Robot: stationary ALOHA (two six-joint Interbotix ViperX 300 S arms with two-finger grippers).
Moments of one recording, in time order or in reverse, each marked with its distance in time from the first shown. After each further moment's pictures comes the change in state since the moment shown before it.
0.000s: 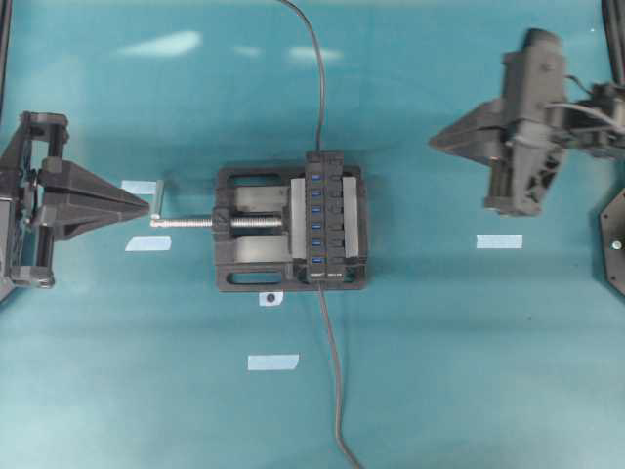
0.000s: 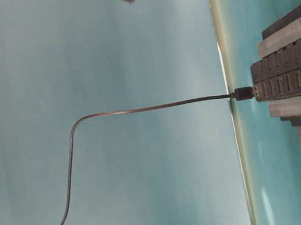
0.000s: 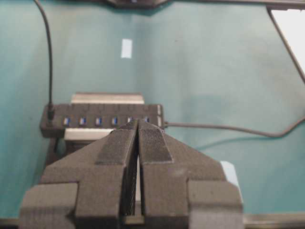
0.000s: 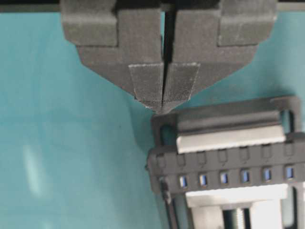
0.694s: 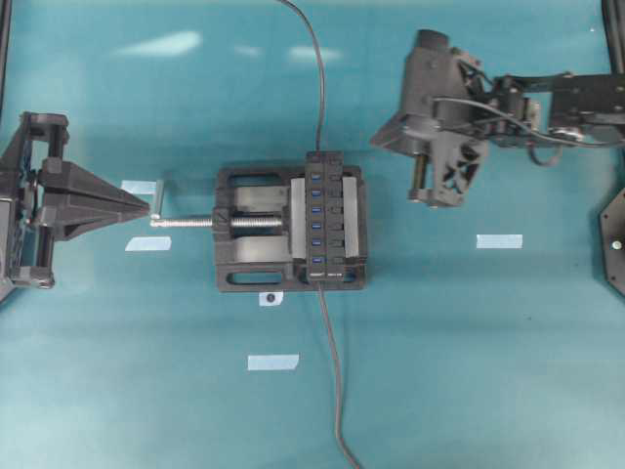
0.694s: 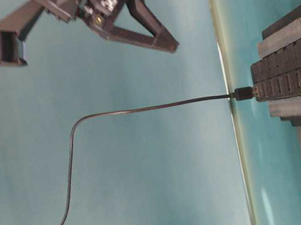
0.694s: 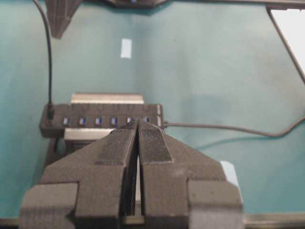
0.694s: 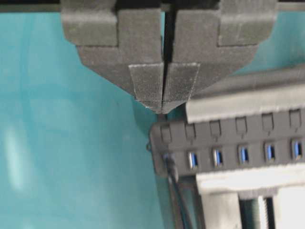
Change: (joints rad) left arm -0.002 0.002 0.000 0.000 0.002 -0.002; right arm -0.009 0.298 -0.183 0.000 0.002 -0.003
